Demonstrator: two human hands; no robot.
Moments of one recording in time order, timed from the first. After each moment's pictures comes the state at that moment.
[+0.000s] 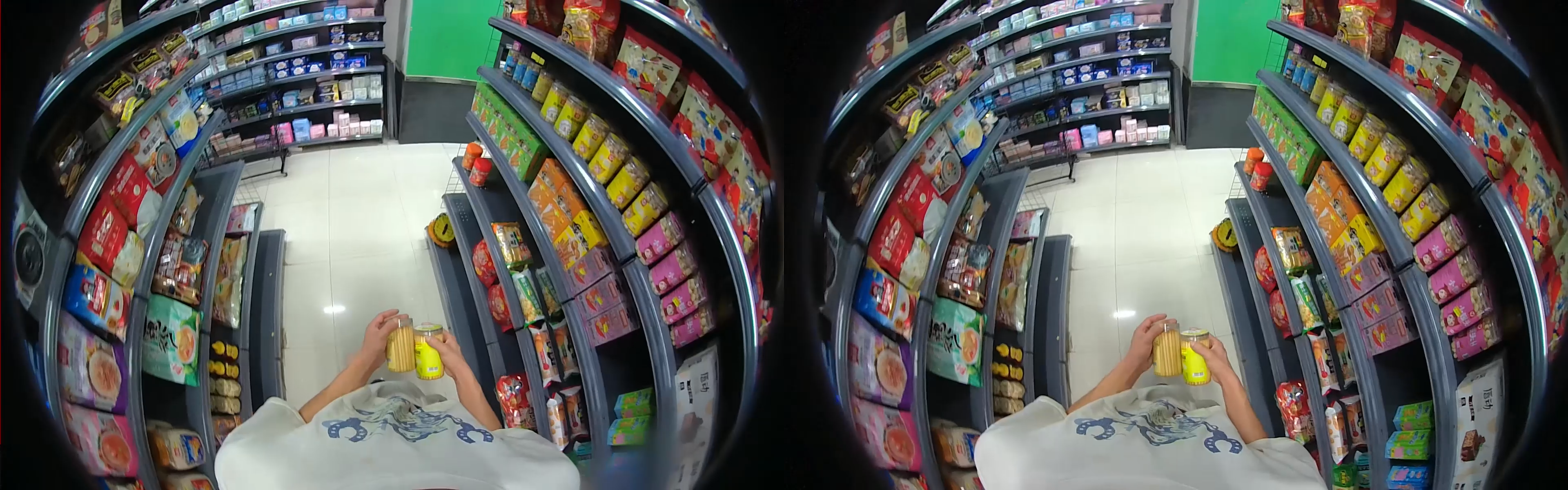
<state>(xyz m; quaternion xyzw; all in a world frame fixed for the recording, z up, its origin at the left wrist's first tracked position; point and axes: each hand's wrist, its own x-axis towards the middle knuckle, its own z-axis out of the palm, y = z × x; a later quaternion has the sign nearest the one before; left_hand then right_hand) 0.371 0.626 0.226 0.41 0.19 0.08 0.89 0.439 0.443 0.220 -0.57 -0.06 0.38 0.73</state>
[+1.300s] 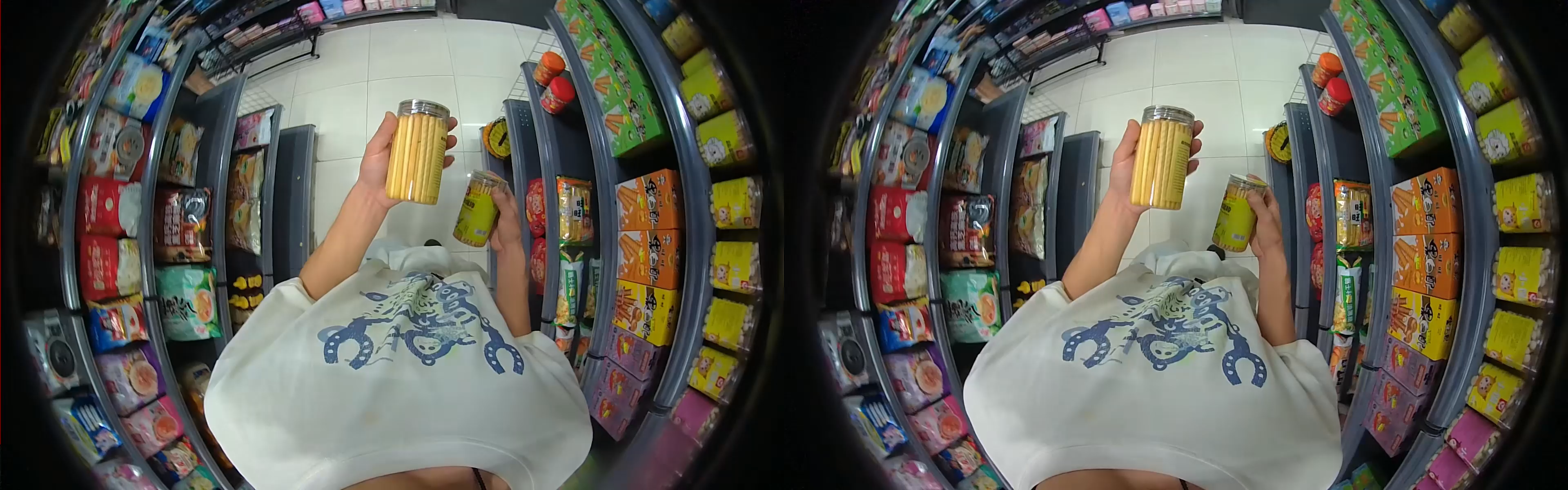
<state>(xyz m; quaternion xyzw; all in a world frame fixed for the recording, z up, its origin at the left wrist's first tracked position) 0.698 0.779 0.351 0.15 -0.04 0.00 0.99 0.764 0.564 0.254 -0.49 -0.04 0.33 0.81</state>
